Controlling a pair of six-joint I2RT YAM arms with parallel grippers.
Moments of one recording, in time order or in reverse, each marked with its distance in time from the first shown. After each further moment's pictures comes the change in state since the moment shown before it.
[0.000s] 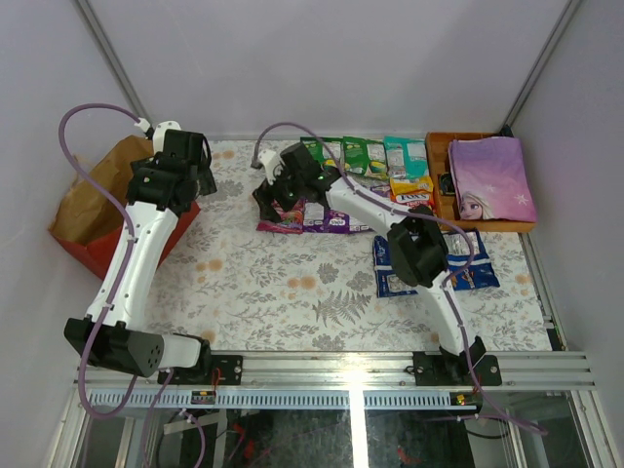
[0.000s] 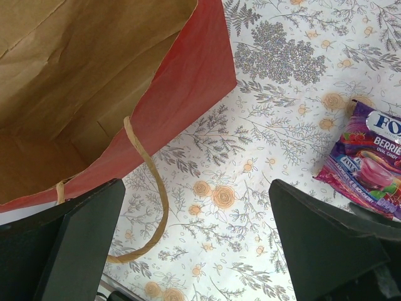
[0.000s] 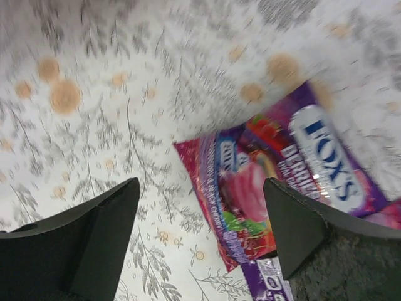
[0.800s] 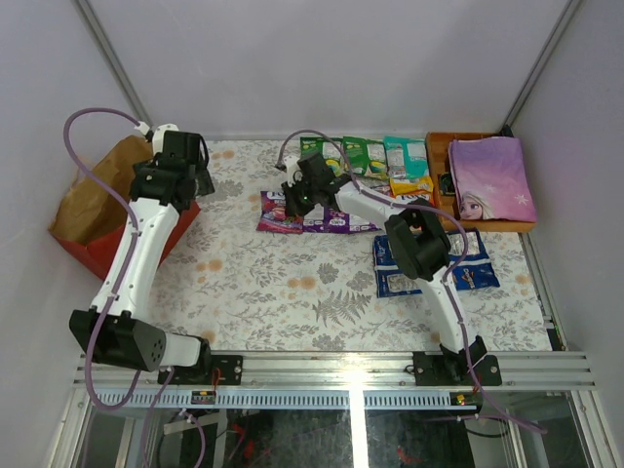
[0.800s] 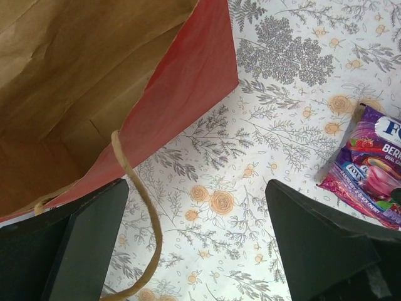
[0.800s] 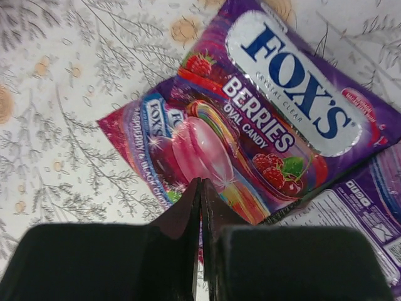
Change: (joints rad) left arm 0.046 0.016 -0.056 0.069 0.034 0.005; right arm -0.085 0.001 -0.150 0.140 0.027 0.236
